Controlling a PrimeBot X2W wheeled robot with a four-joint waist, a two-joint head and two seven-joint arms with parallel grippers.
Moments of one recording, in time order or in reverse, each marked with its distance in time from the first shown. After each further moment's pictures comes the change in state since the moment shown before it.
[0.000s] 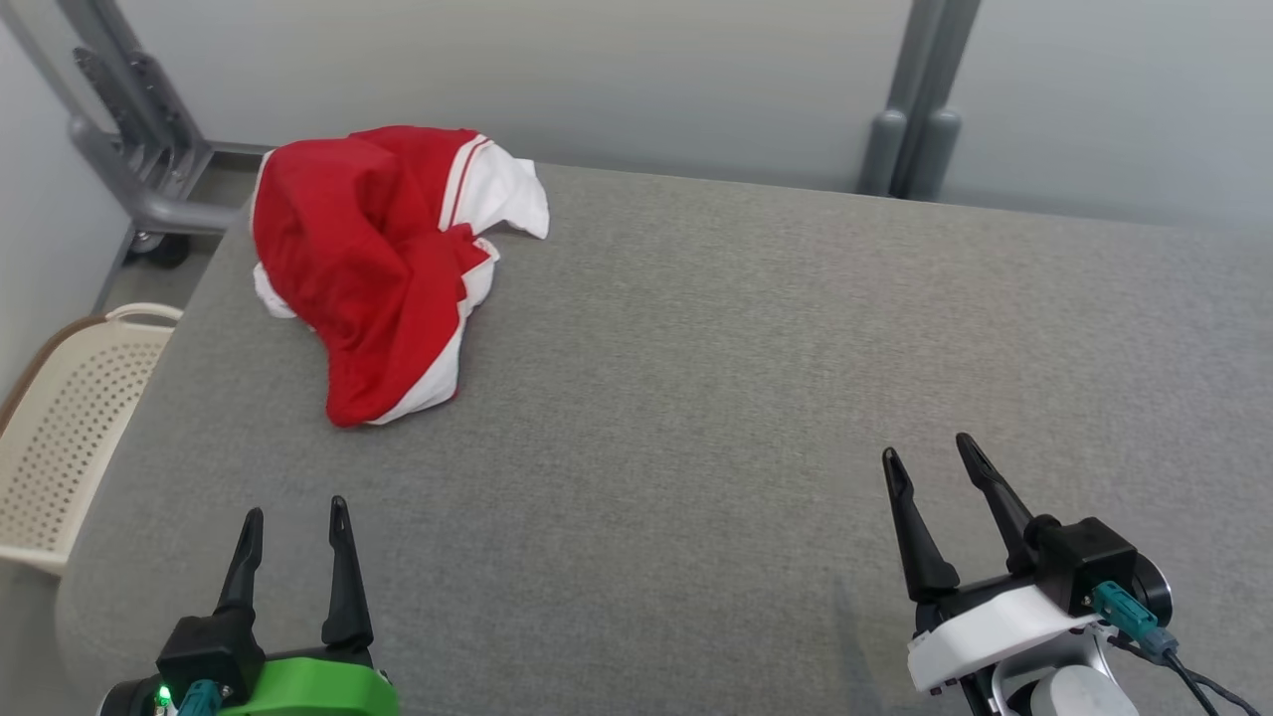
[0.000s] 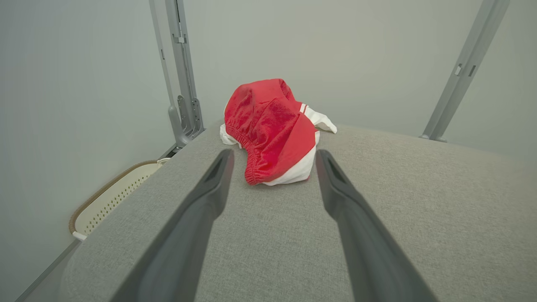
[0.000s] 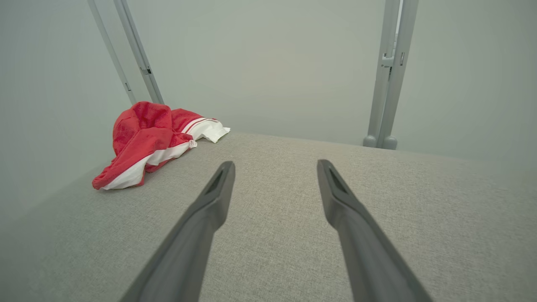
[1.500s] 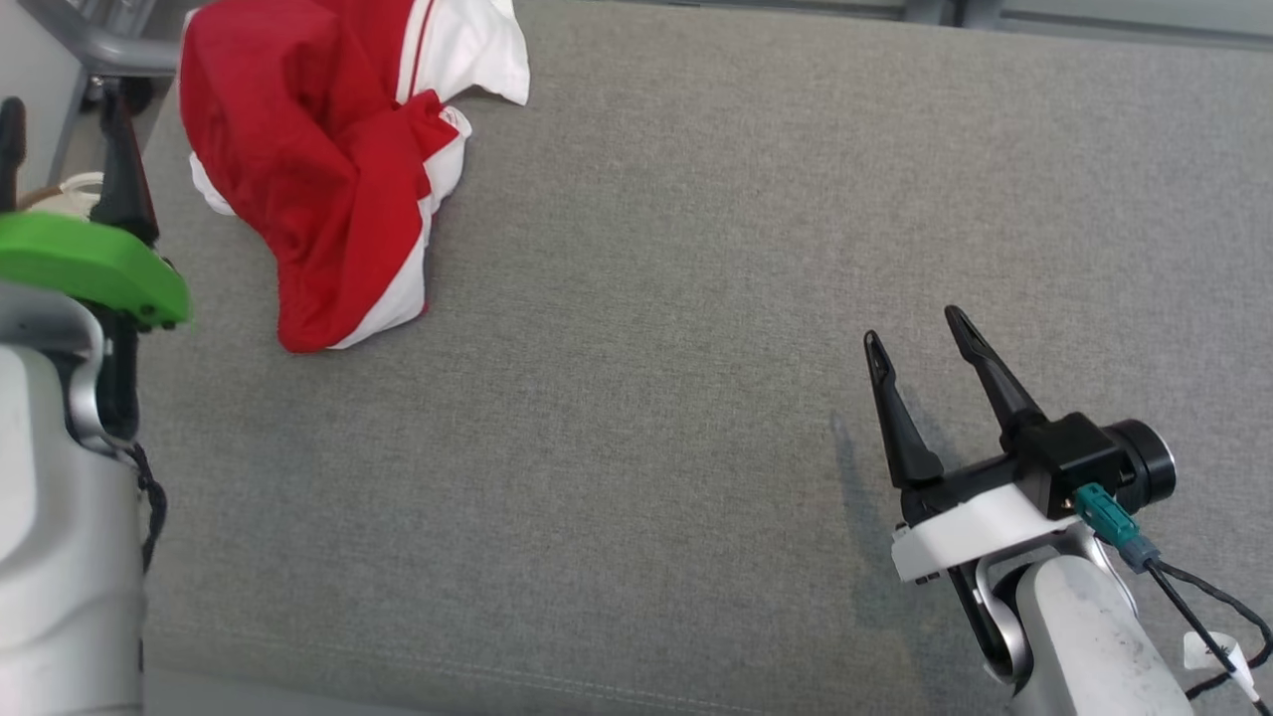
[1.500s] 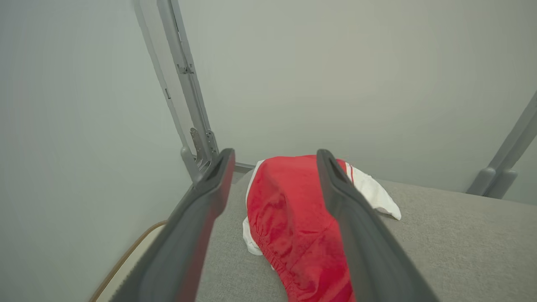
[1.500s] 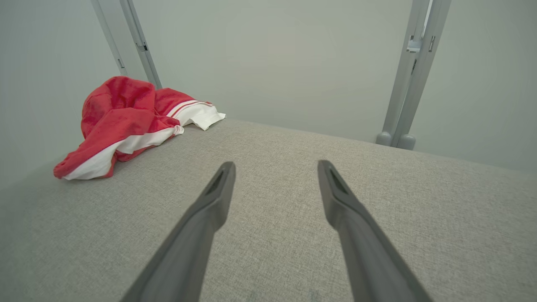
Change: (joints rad) left arm -0.718 0.199 0.072 0.287 -0.119 -0.067 0.256; right arm -0.170 0.000 0.007 -0.023 -0.131 0.000 0.000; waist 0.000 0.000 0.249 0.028
